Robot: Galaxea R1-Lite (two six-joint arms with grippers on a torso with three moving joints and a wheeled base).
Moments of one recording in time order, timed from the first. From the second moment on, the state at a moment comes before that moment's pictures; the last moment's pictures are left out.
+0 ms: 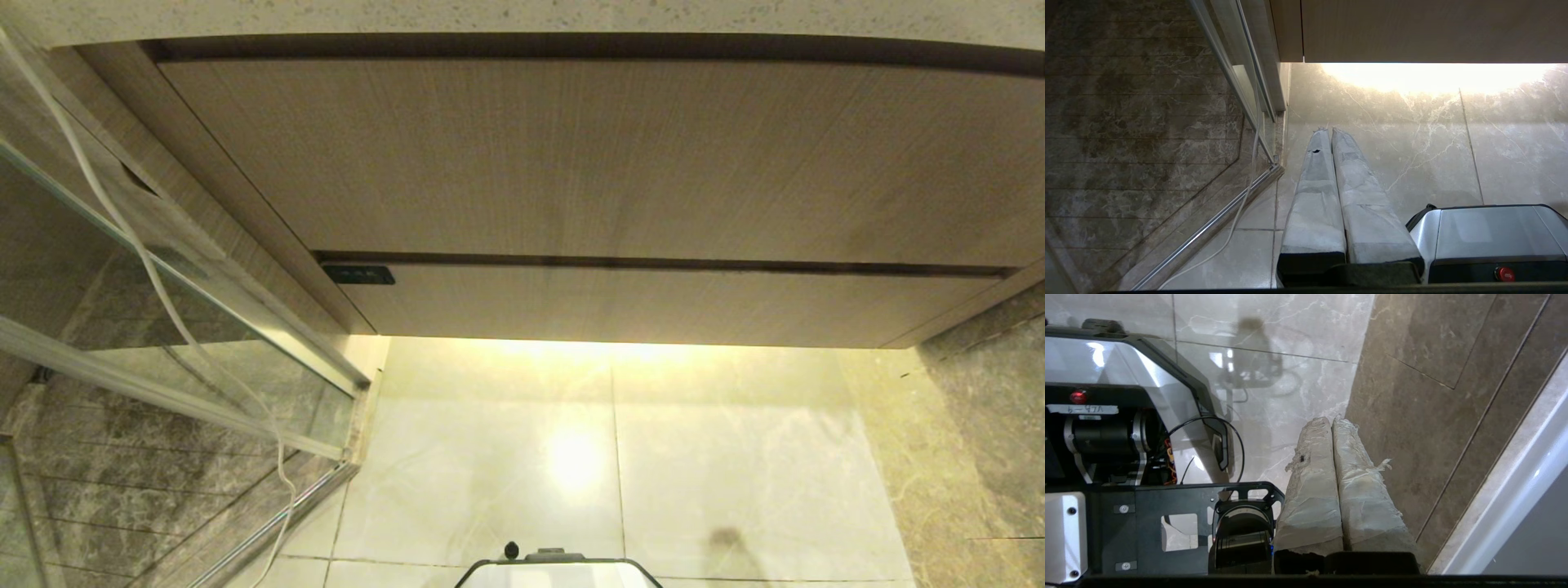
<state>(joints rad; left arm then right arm) 0.00 0.00 0.00 0.00 0.00 0.00 0.05 1.09 -1.50 1.23 -0.23 -0.15</state>
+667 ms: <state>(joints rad) 0.00 0.00 0.00 0.00 0.00 0.00 0.14 1.12 -1.44 1.19 -0.13 -0.18</state>
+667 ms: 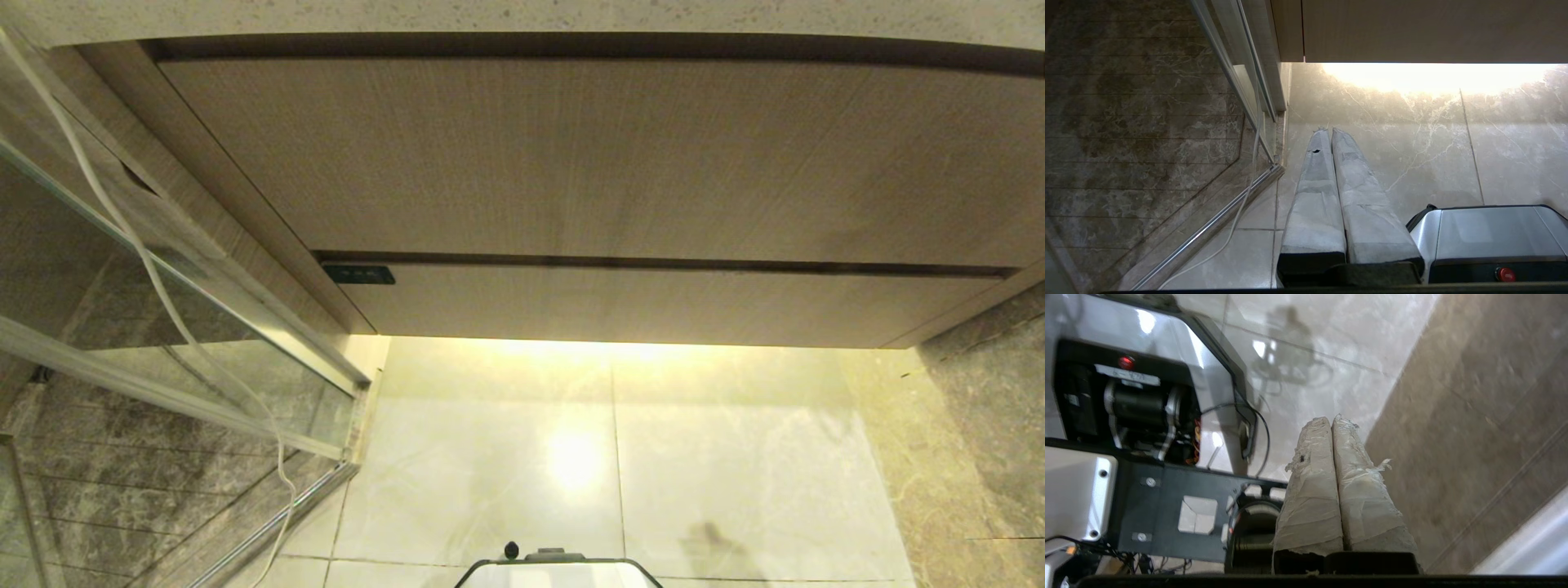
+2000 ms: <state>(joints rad) 0.00 0.00 0.00 0.00 0.00 0.00 0.39 1.31 -0.96 0.48 -0.15 -0.69</state>
